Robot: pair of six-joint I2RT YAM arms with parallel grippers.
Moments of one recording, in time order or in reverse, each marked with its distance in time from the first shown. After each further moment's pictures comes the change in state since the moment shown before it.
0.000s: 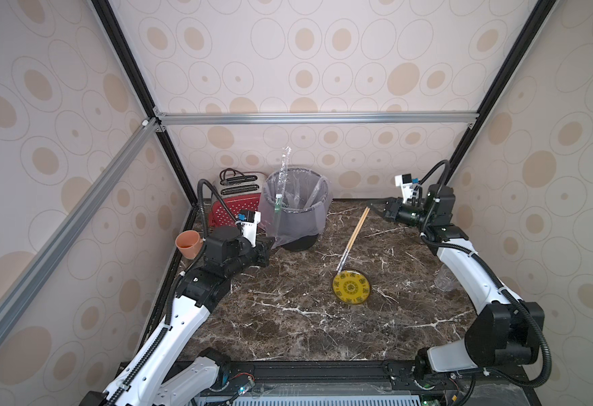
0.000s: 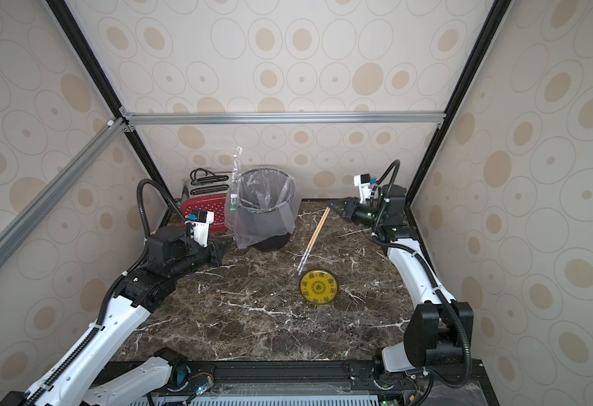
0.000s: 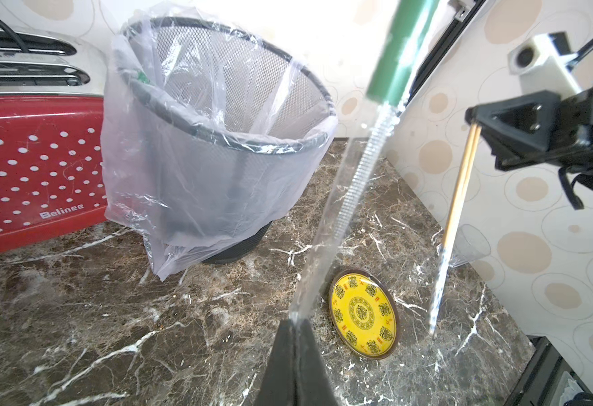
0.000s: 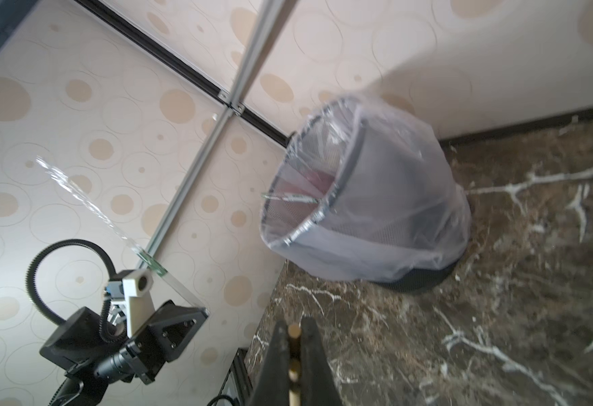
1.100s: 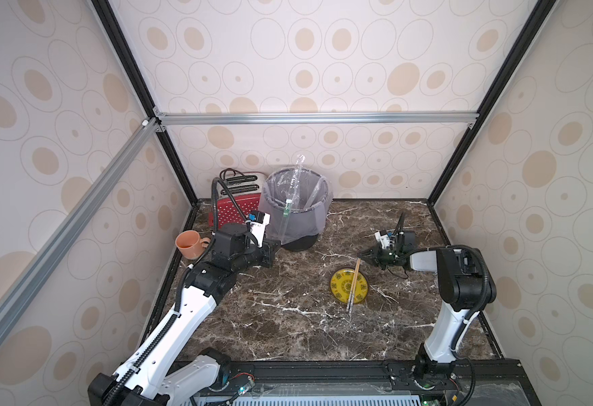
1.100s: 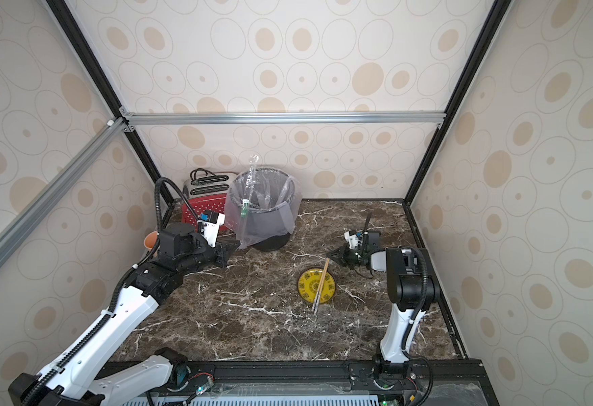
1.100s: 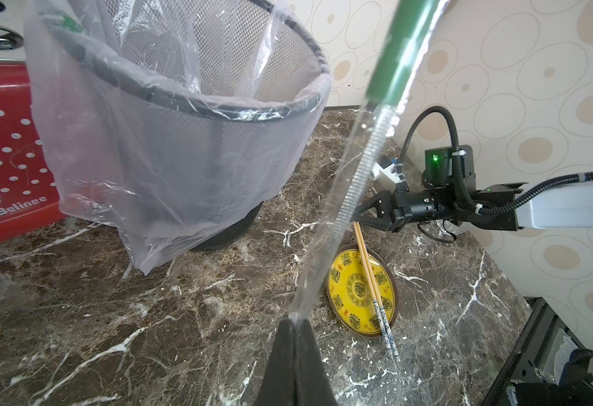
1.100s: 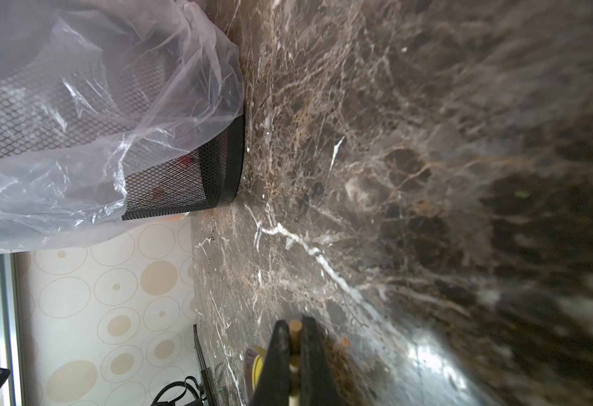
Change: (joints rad) left arm 0.000 0.057 -0.002 -0.006 0.068 0.051; right arm -0.050 0.486 -0.235 0.146 0.042 -0.146
